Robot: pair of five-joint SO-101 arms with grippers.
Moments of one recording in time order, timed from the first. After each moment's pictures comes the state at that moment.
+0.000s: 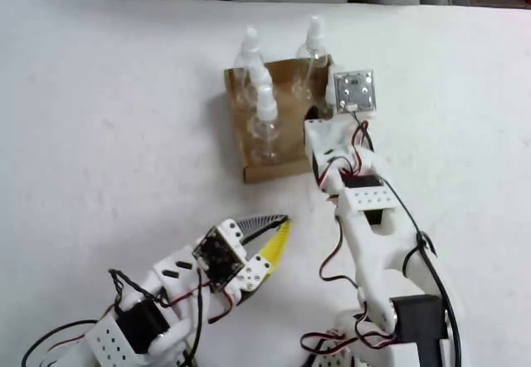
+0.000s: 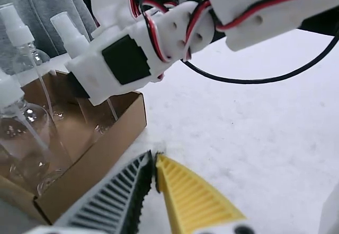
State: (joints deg) left arm 45.5 -104.3 97.1 33.5 0.0; right arm -10.4 -13.1 52.6 -1.4 3.0
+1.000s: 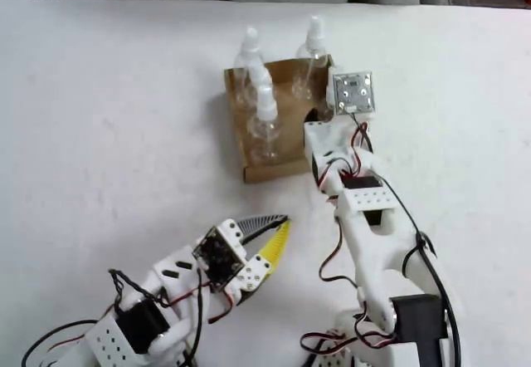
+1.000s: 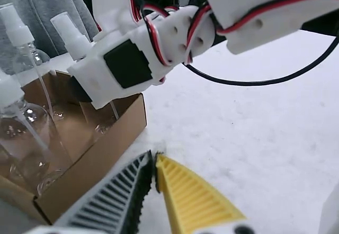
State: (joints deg) left arm 45.5 -104.3 97.1 33.5 0.0; right arm -10.5 -13.0 52.9 -1.4 3.0
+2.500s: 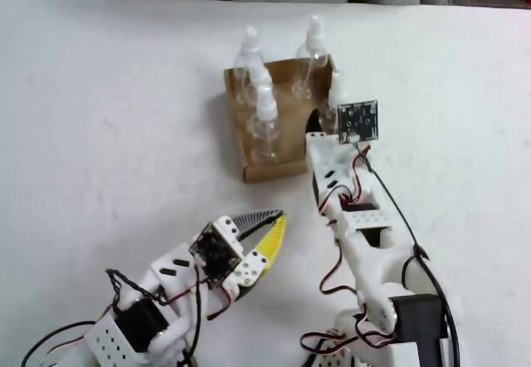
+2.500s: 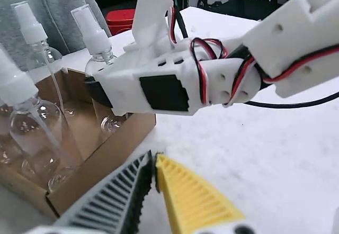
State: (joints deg) left arm 43.5 -104.3 97.1 33.5 0.0; right arm -10.5 -13.0 65.3 -25.1 3.0
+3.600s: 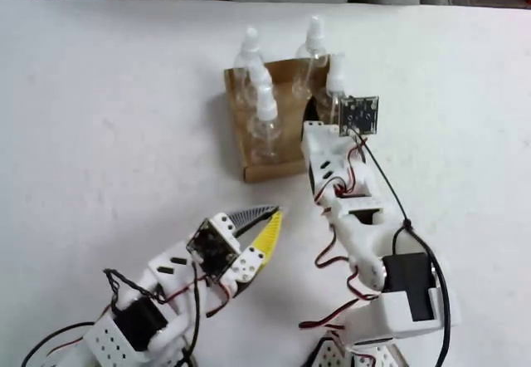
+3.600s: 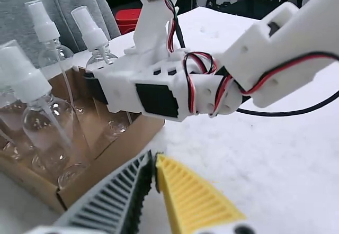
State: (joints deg) left arm 41.8 -104.3 97.1 33.5 0.0; right arm -10.5 1.2 58.7 -36.4 -1.1
